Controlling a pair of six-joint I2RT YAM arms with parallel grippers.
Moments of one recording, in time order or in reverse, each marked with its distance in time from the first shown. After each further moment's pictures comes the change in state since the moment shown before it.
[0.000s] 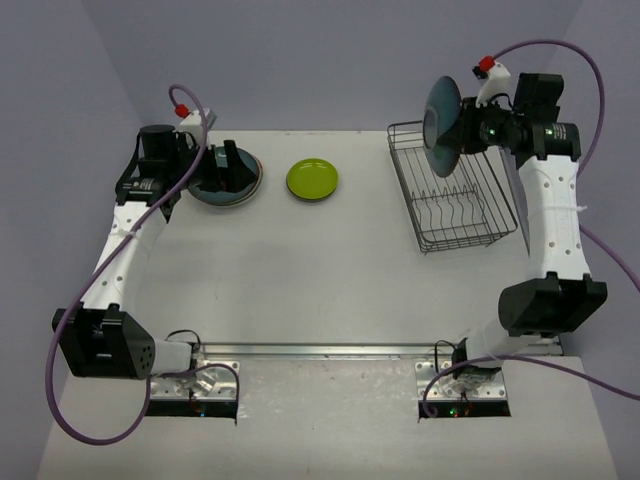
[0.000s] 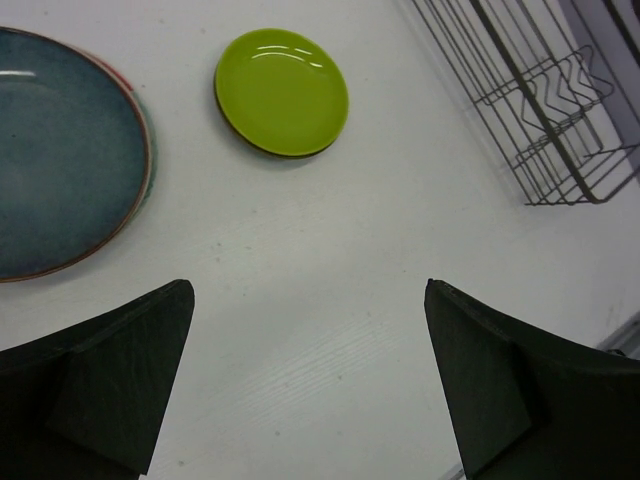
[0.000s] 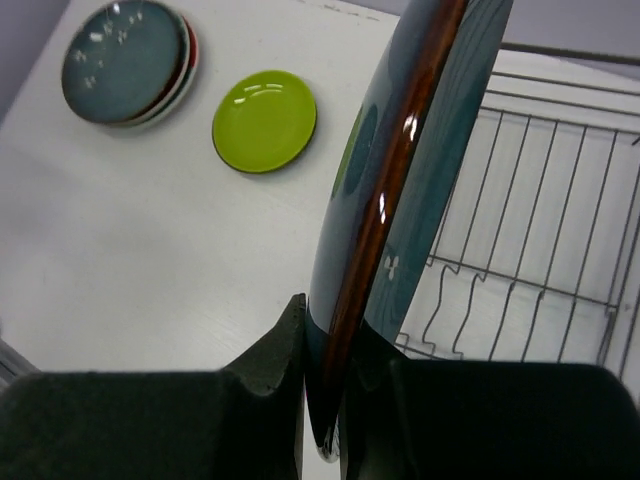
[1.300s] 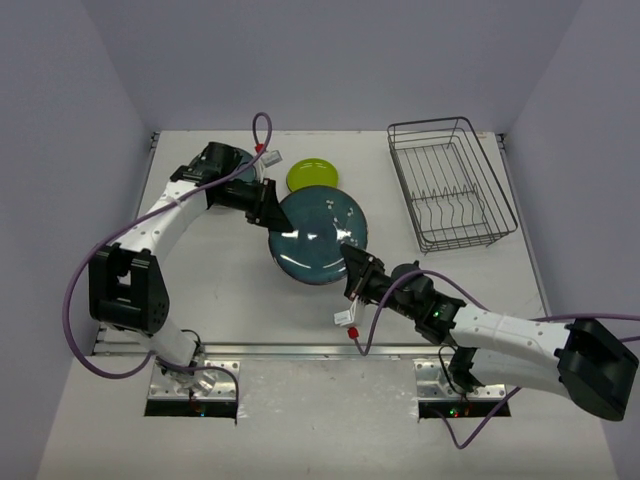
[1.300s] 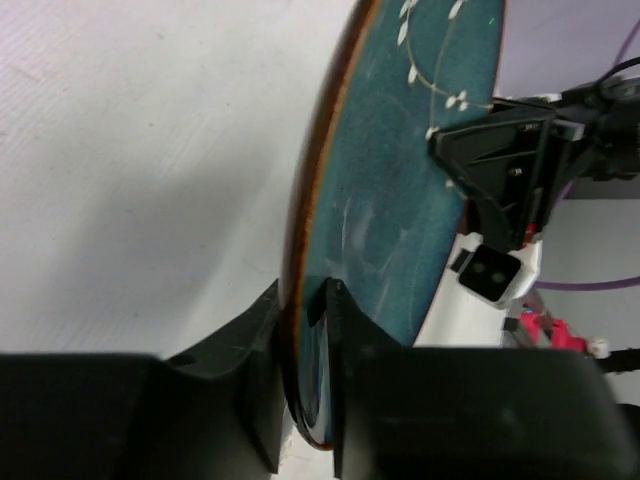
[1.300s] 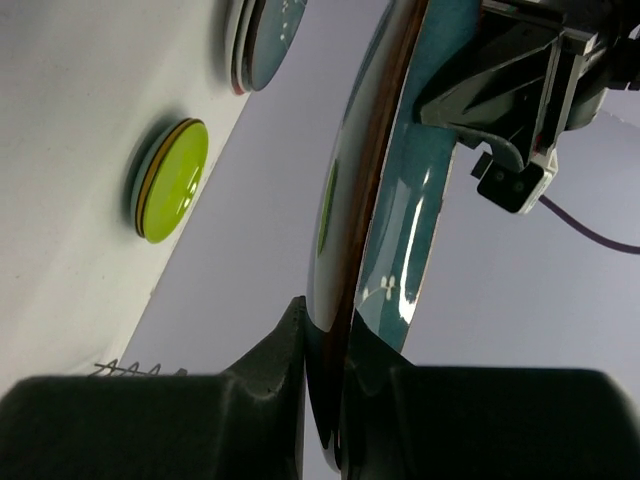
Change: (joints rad) left arm -0.184 0.276 0.038 -0.298 0.527 0.210; right arm 1.035 -0.568 -1.520 1.347 0.610 -1.837
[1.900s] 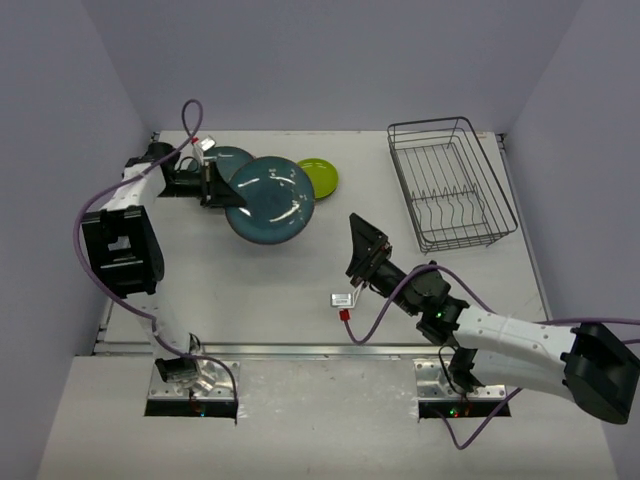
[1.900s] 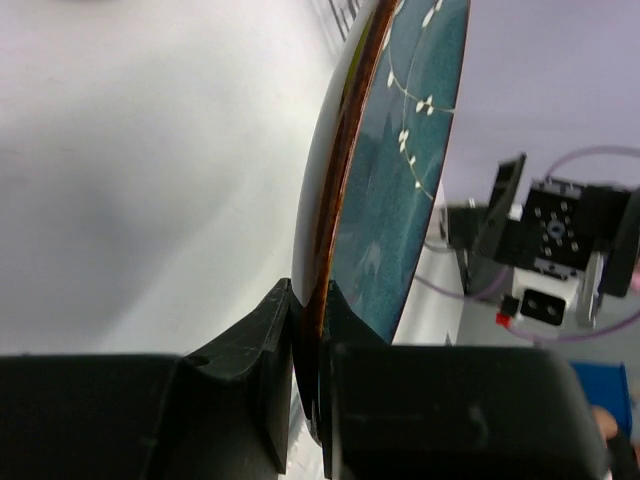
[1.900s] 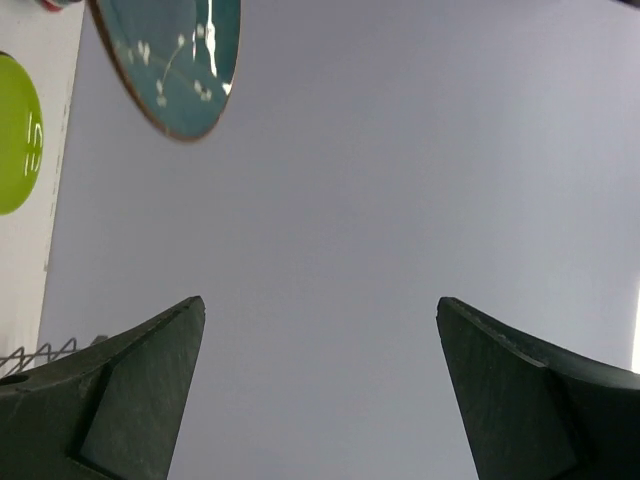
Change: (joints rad) left arm 0.376 0.267 0.141 -0.135 0.199 0.092; right arm 0.006 -0.030 -0.006 0.293 0.105 0.037
